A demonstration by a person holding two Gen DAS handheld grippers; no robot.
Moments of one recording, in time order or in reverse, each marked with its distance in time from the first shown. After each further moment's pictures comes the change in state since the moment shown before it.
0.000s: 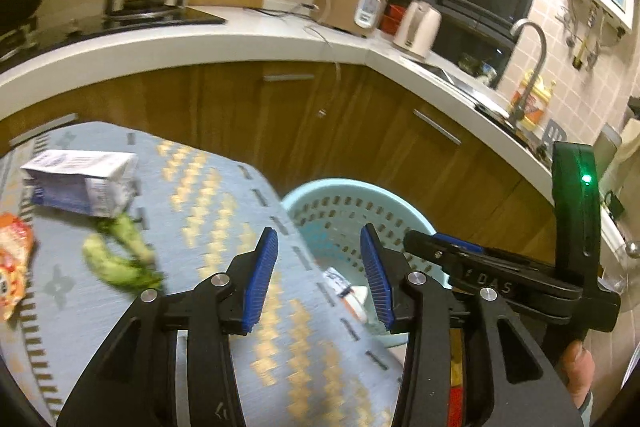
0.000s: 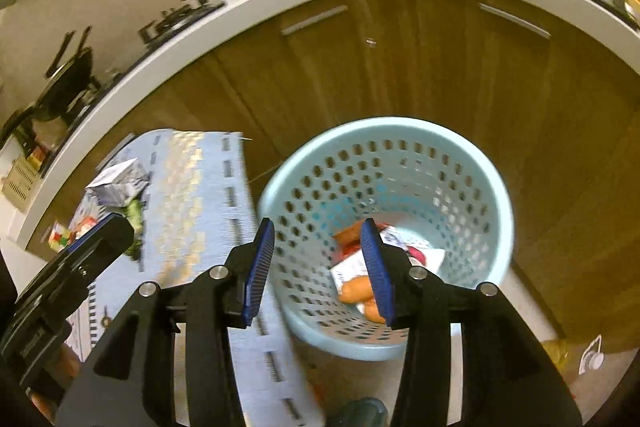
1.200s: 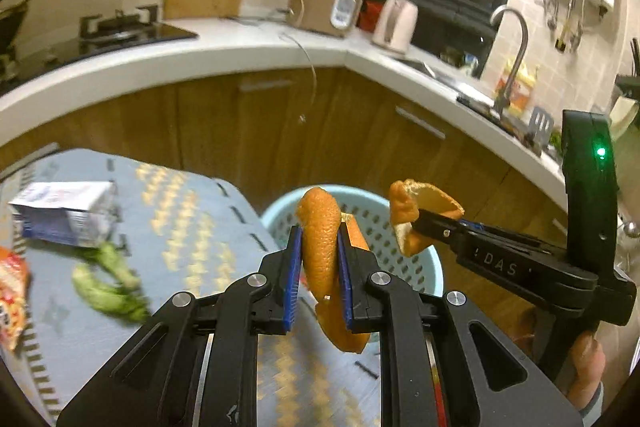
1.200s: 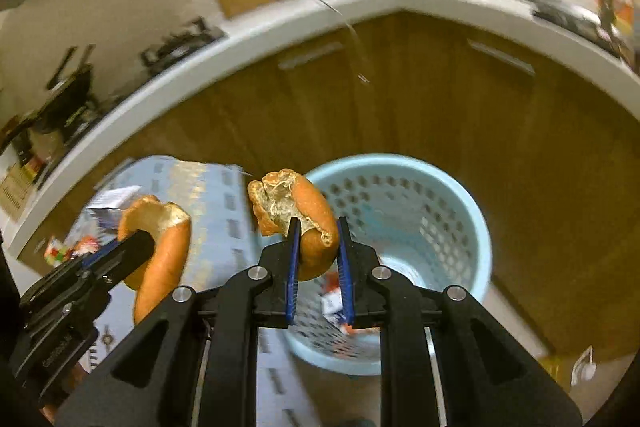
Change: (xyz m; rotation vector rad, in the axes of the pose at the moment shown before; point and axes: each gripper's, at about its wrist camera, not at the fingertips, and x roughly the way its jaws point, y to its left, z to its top) left arm 0.019 -0.026 0.009 0.092 0.023 -0.051; right arm -0.015 -0.012 0.008 0.023 -0.078 -0.066
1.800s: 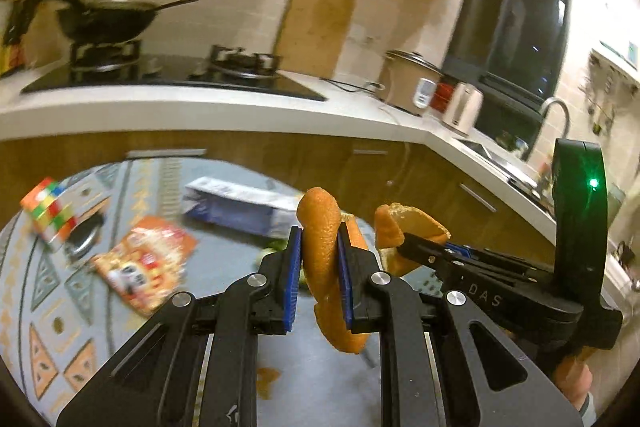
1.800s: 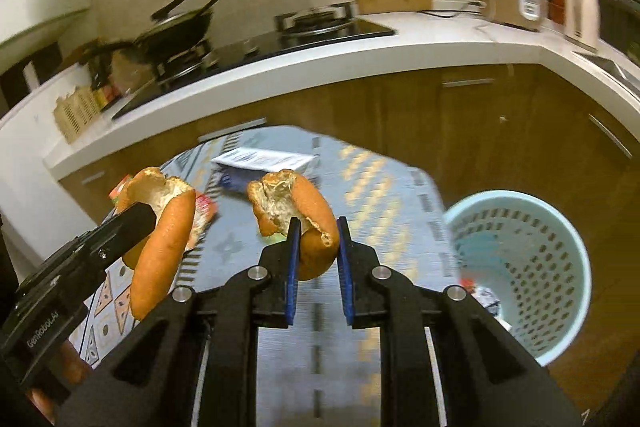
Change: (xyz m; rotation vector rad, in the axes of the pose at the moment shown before) left arm -0.145 0.092 -0.034 -0.162 -0.253 0.176; right arm -0.023 0.177 -0.031 -0.290 -0.053 0.207
